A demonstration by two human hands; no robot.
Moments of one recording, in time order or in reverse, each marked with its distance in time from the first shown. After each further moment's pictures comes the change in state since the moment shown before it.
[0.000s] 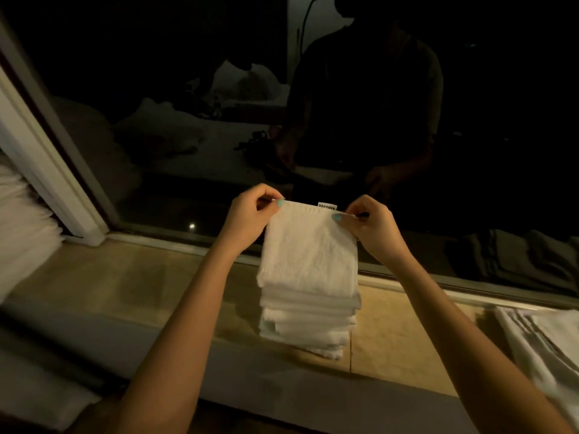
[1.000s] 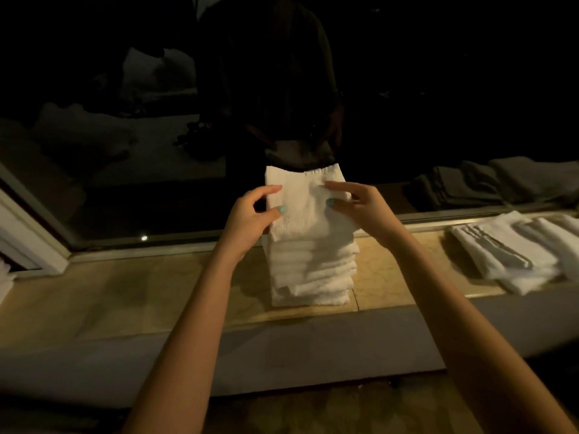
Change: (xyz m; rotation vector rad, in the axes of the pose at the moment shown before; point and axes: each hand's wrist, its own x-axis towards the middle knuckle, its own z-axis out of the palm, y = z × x) left_hand -0.036 -0.015 -0.002 -0.170 -0.246 -0.079; right_hand -0.065 -0.035 0.015 0.023 0.072 0.172
